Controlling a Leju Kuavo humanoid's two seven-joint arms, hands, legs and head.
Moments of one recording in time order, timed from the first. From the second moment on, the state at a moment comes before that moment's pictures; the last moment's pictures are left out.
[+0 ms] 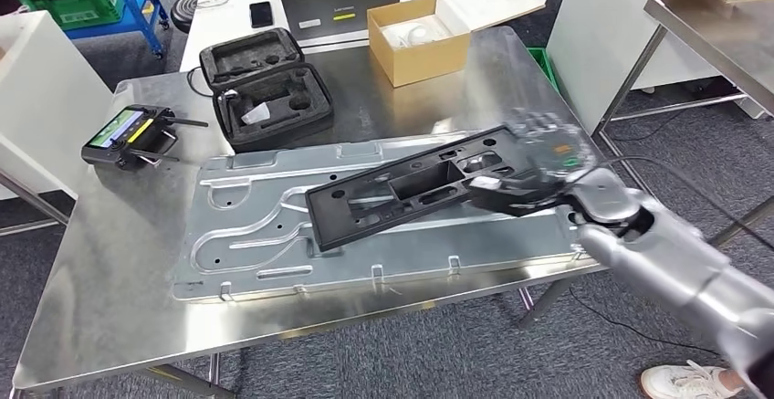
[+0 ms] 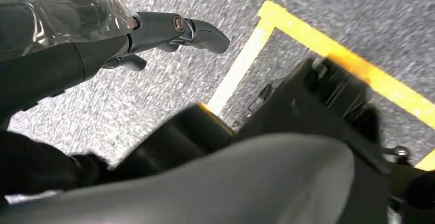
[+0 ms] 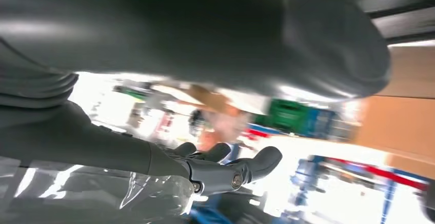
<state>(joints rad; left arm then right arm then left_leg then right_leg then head) -0.10 -0.09 -0.90 -0.20 0.33 0.21 -0.07 -0.74 -0.77 0.73 -1.46 0.72 0.03 0.61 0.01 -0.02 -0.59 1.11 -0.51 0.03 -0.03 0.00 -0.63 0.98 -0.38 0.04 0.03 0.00</state>
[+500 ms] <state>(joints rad) -0.09 -0.09 -0.90 -0.20 0.34 0.22 -0.08 -0.55 -1.05 0.49 -1.54 0.74 0.11 0.69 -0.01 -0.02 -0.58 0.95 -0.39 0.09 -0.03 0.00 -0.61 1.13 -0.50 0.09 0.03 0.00</state>
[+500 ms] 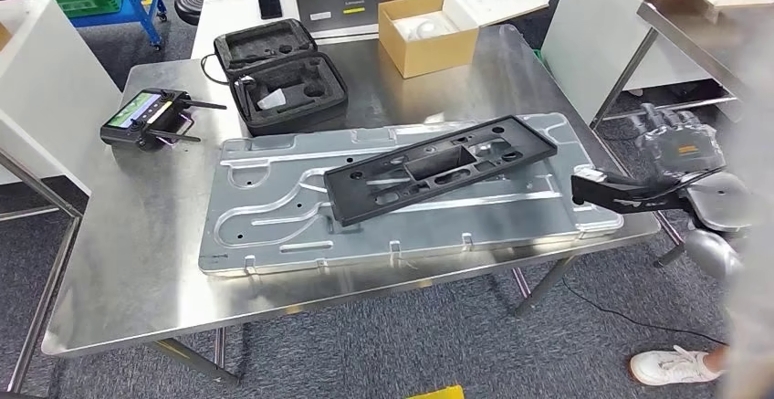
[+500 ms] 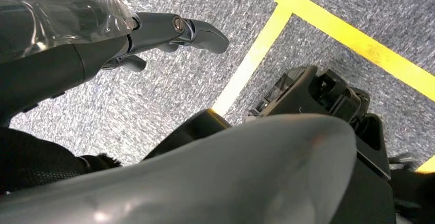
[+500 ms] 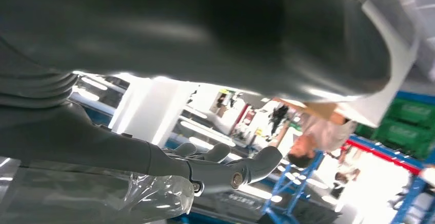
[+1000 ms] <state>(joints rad) -0.10 -0.09 -0.90 -0.20 0.37 0.23 -0.09 -0.22 -1.12 0.13 -1.59 0.82 0.20 0.70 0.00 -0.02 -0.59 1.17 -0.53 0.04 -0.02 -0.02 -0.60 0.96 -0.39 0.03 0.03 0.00</state>
